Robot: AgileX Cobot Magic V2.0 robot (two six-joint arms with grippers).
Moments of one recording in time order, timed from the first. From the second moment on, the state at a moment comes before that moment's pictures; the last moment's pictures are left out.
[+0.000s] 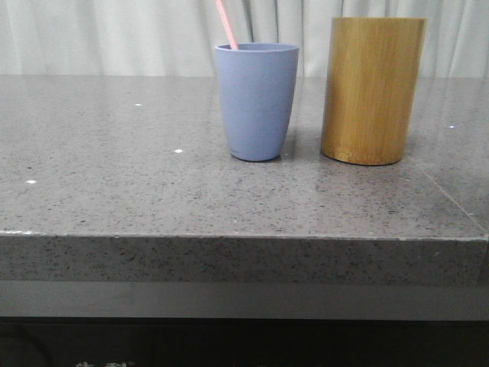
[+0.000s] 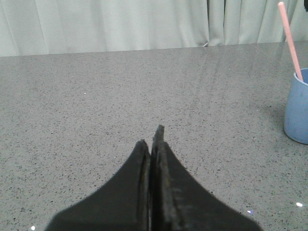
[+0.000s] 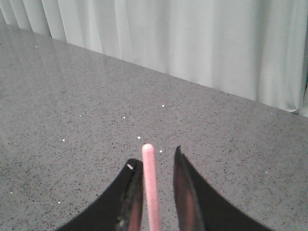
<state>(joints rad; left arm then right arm) -0.18 0.25 -0.47 -0.03 0.48 0.06 0.60 1.54 -1.28 0.30 -0.05 -0.23</state>
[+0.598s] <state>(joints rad) -0.18 0.25 -0.47 -0.03 0.48 0.06 0.36 1.32 -1.28 0.30 0.21 -0.23</state>
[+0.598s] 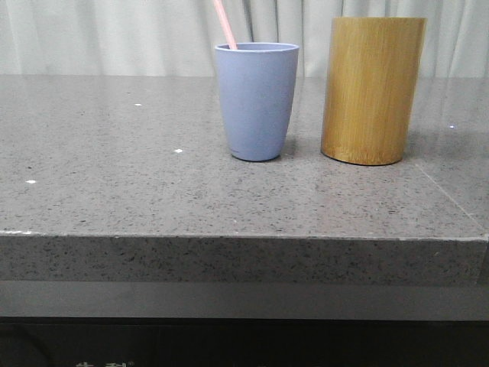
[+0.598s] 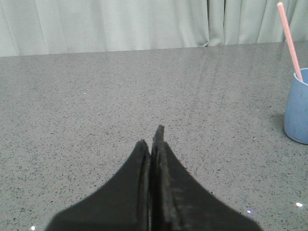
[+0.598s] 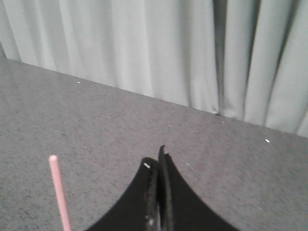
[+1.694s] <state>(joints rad) -0.18 0.24 -0.47 -0.03 0.48 0.06 0.08 0.30 -0.39 0.23 0.29 -0.23</state>
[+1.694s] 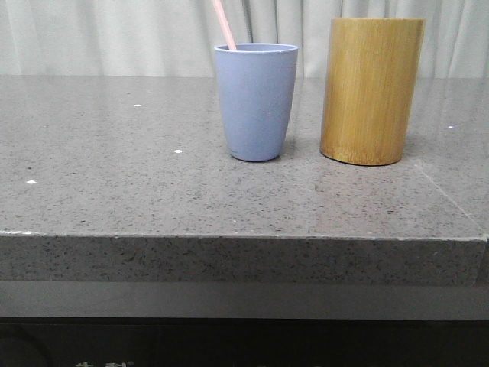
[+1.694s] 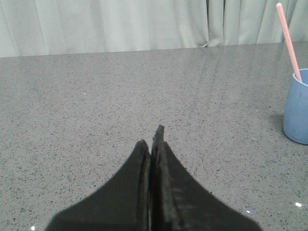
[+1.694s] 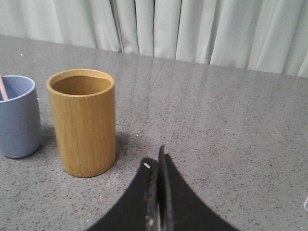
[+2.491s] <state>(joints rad) -0.18 0.24 -0.47 -0.03 0.48 0.06 0.08 0.16 -0.34 0.26 0.29 -0.23</state>
